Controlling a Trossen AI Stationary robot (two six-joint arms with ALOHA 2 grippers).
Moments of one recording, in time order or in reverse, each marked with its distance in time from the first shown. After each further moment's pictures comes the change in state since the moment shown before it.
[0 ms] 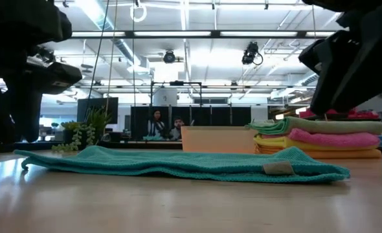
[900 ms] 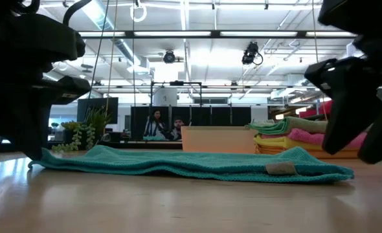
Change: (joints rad) left arm 0.052 0.064 0.000 0.029 0.000 0.026; right arm 0.040 0.119 0.001 0.059 0.021 -0.047
